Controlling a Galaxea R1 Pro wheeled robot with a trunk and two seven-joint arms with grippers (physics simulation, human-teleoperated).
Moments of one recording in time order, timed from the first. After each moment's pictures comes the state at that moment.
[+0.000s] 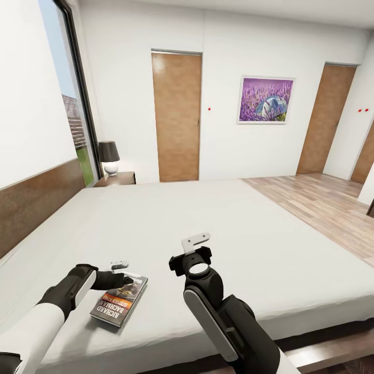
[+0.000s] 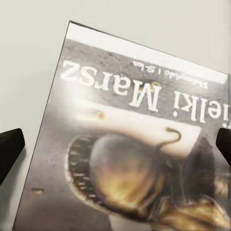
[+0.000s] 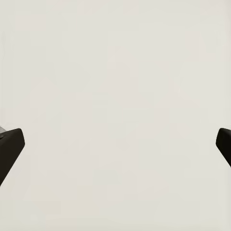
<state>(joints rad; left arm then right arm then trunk) -0.76 0.21 -0.14 -0.56 0.22 0.72 -0.35 -0.54 0.17 0.70 -1.59 -0.44 1.01 -0.75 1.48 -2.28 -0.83</state>
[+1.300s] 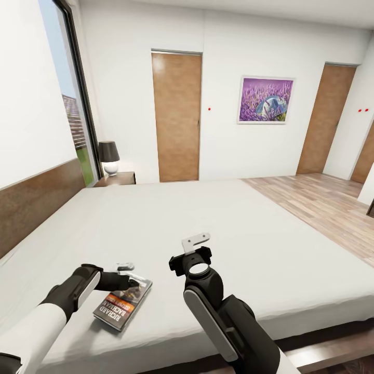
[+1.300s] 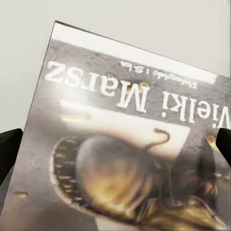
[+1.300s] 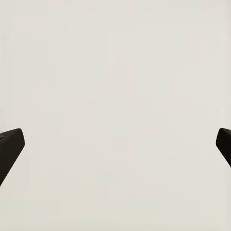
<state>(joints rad) -0.76 0.22 -0.23 -0.58 0.22 0.71 -0.43 -0.54 0.17 0.70 -1.59 -0.44 1.01 -0.75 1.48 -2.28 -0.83</state>
